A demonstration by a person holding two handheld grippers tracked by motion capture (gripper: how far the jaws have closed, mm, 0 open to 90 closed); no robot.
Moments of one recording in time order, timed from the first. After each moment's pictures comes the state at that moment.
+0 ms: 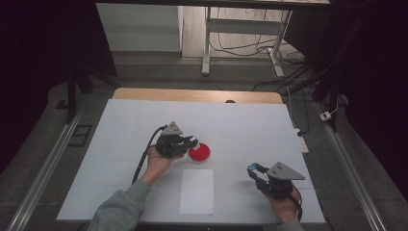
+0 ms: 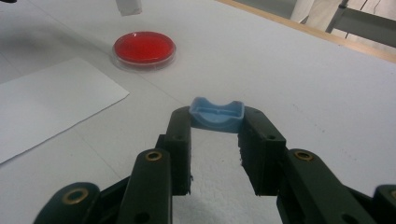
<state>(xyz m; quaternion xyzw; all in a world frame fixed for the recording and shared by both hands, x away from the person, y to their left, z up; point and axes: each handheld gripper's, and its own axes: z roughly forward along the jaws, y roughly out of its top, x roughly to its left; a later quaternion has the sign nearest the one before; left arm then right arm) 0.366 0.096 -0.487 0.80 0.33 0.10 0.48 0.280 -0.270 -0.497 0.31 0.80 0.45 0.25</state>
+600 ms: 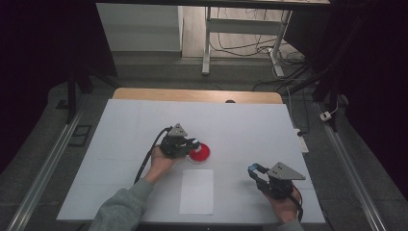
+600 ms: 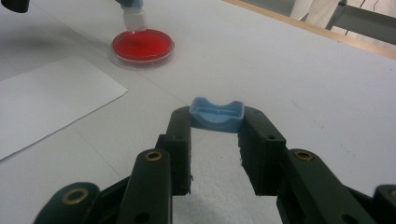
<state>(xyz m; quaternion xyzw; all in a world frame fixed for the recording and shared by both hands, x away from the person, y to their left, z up) 0.375 0.087 -0.501 0.82 0.33 0.10 0.45 0.280 -0.272 -0.498 0.31 0.80 0.45 0.25</state>
